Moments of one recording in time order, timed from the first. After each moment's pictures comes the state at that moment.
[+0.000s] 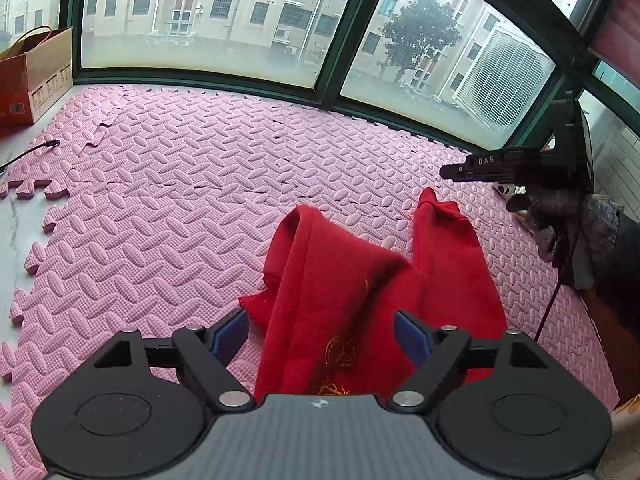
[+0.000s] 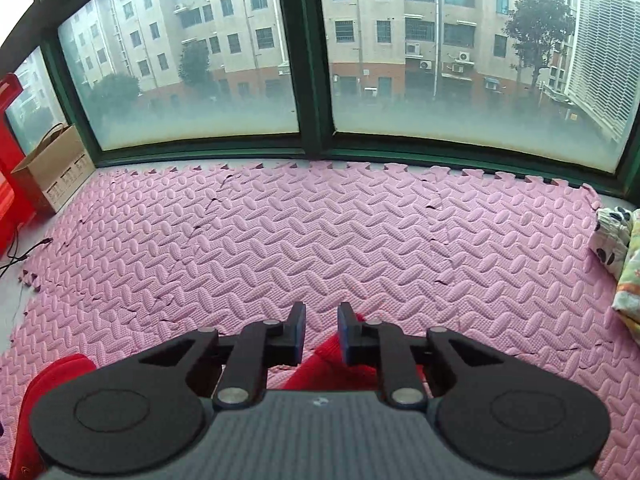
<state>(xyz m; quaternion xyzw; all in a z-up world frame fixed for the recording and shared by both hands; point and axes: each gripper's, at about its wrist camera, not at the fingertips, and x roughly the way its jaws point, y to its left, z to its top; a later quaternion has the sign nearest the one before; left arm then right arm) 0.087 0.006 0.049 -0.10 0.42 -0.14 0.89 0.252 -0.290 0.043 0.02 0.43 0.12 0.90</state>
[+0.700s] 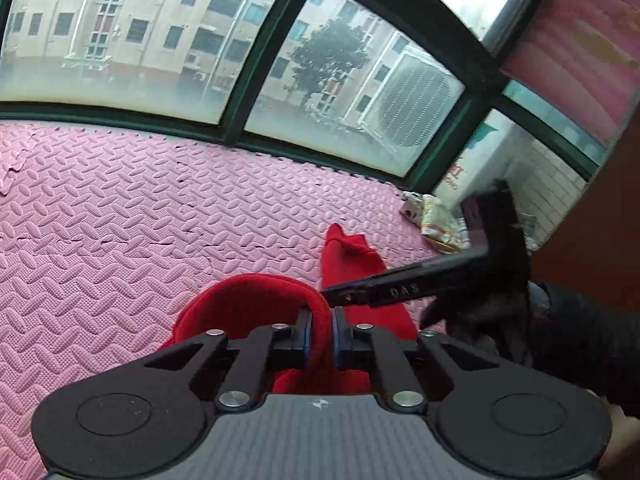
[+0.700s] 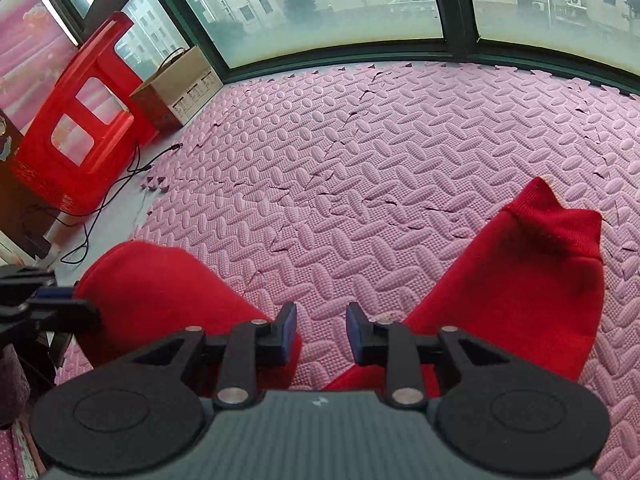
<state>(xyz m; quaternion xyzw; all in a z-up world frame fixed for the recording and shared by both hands) 0.084 0.008 0.067 -0.13 0.36 -0.30 0.87 0.196 -0.254 0.015 0.06 0.49 0.28 0.82</state>
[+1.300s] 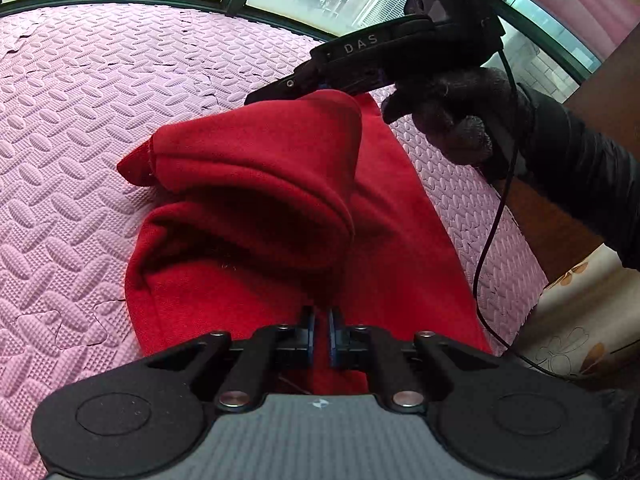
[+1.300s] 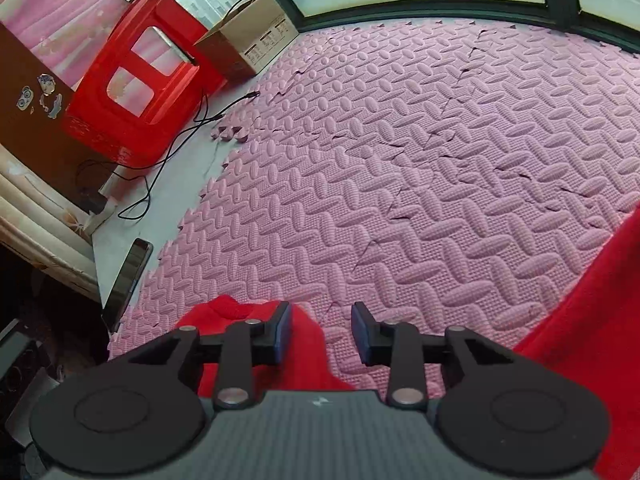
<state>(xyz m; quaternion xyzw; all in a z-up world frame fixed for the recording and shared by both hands) -0.002 0.012 -0.009 -0.11 0.49 -0.31 0.81 0.195 -0.180 0.006 0.06 0.54 0.38 0.74</state>
